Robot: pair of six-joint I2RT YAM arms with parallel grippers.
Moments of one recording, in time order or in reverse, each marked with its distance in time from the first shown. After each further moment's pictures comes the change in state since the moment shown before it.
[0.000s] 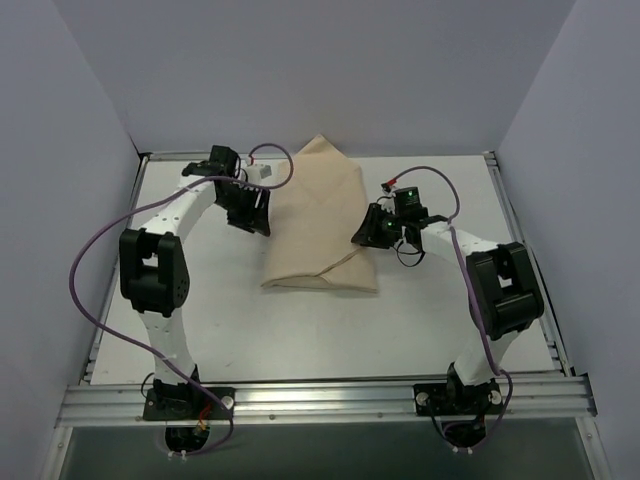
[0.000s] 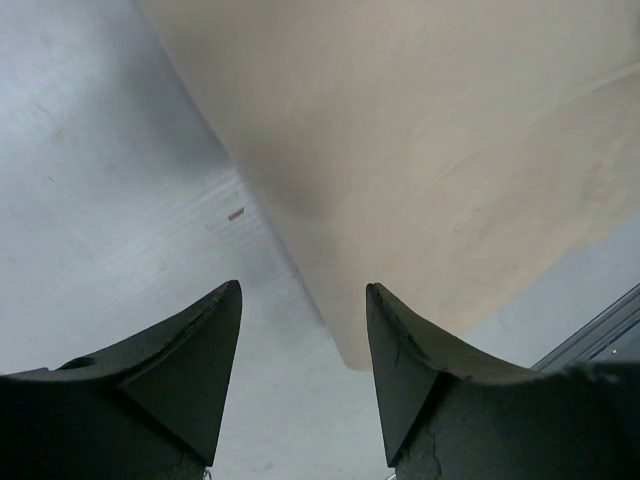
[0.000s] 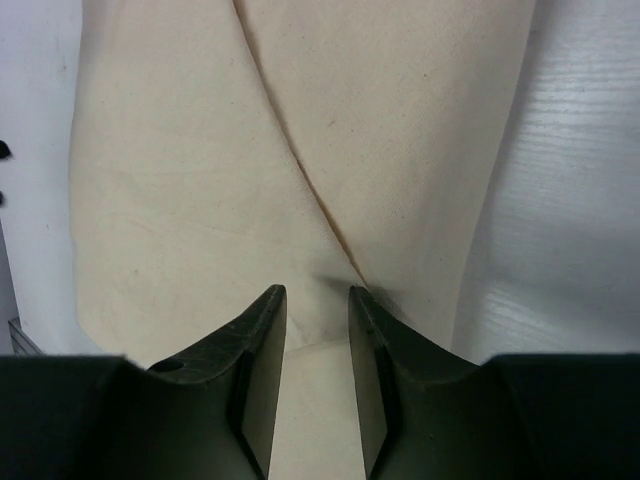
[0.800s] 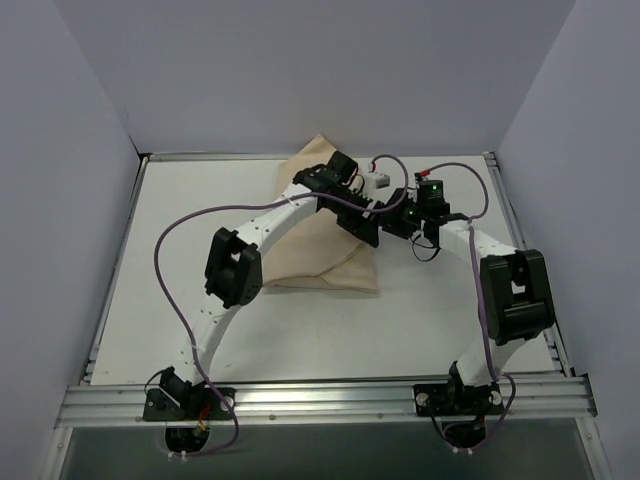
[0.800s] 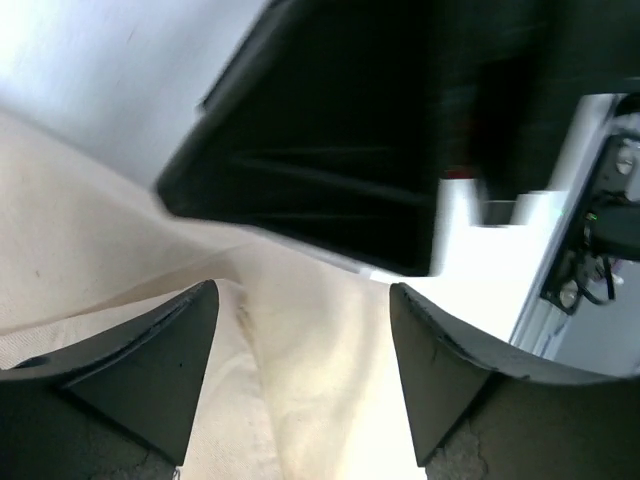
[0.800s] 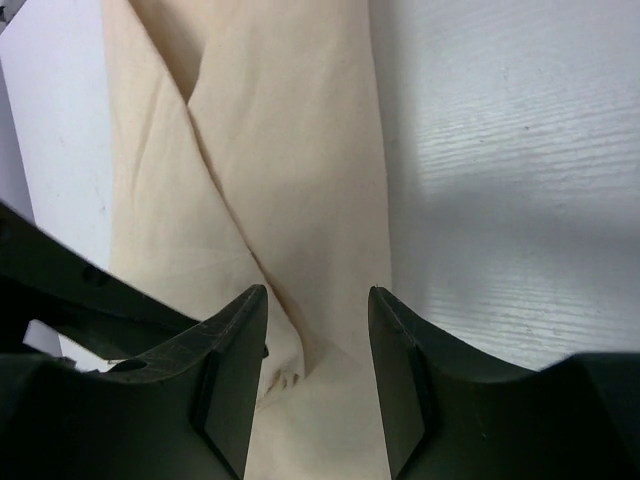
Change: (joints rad) left arm -0.481 0.445 0.539 0.079 0.143 -0.126; right arm -0.119 -0.053 -0.016 0.042 0.100 0.138
